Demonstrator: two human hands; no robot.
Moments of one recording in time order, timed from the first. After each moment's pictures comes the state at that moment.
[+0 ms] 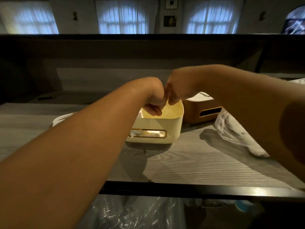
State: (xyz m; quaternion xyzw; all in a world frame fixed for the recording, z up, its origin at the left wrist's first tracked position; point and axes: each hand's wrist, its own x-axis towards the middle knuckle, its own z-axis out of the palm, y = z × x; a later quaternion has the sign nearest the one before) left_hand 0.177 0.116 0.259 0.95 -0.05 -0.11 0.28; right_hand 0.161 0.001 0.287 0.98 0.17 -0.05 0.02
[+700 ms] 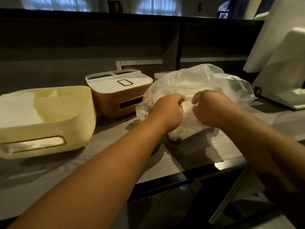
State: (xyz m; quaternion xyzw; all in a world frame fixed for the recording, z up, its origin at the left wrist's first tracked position) left_hand 0.139 -0.136 0.162 0.87 -0.30 0.03 0.39; right_hand 0.096 -0.261 0.192 0.97 -0.22 0.10 -0.07
